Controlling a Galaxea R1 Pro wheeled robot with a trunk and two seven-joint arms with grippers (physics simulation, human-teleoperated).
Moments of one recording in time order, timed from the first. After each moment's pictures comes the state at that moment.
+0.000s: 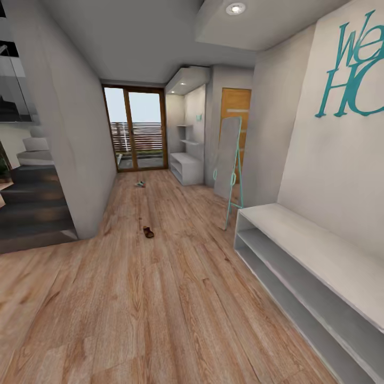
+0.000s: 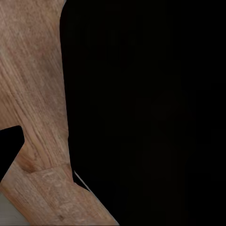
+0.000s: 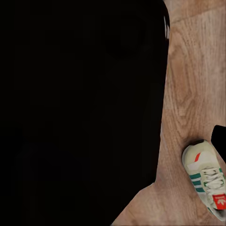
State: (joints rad) left arm 0.00 0.00 0.00 0.00 0.00 0.00 0.00; right arm 0.00 0.00 0.00 0.00 0.00 0.00 0.00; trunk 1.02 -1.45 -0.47
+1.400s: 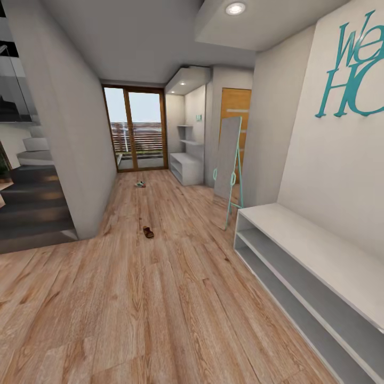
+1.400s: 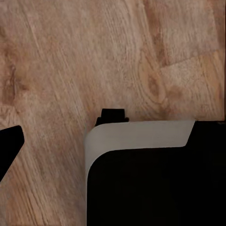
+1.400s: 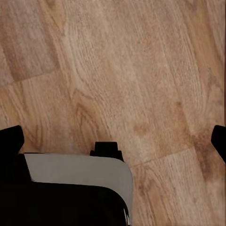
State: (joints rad) left arm -0.06 0.02 0.01 -0.24 0.01 0.00 0.00; right arm -0.05 -0.04 0.01 -0.23 0.00 -0.18 0.00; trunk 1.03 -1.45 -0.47
